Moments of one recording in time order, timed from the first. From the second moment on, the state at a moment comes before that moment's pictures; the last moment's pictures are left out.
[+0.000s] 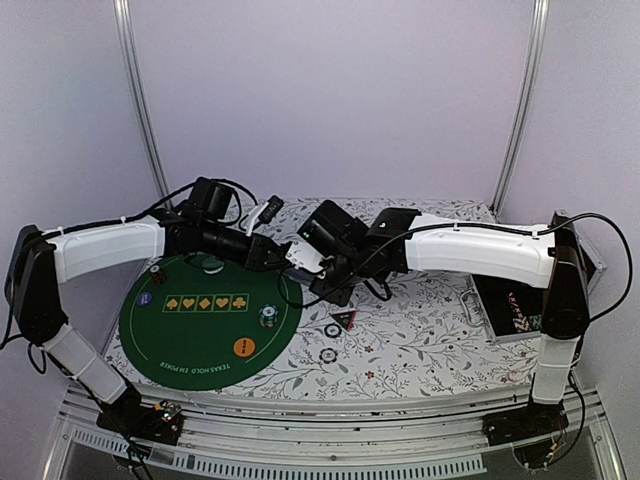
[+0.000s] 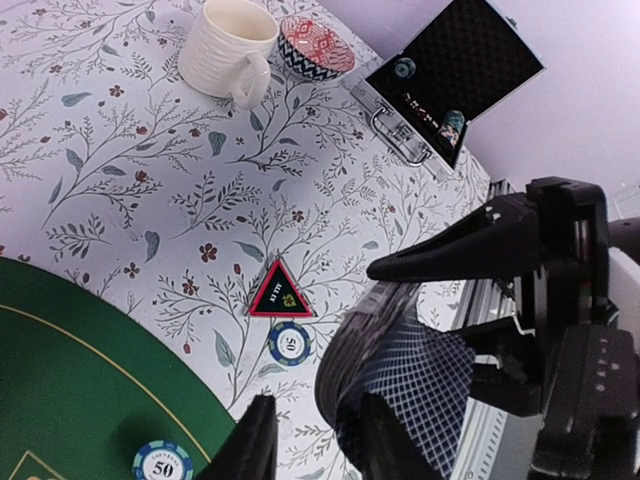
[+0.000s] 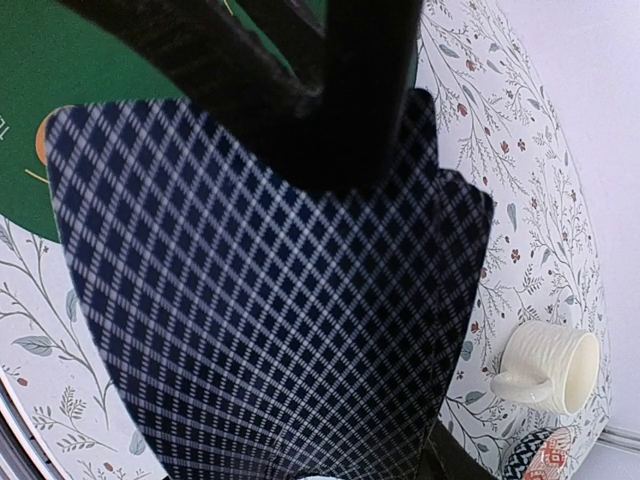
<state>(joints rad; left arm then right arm) -0.56 1.55 1.11 -0.28 0.65 -0.15 1.10 1.94 1.71 -0.75 0.32 -0.24</state>
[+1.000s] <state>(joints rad) -0.54 1.47 1.12 -0.30 0.75 -0.13 1.10 1.94 1.69 -0.74 0.34 -0.24</state>
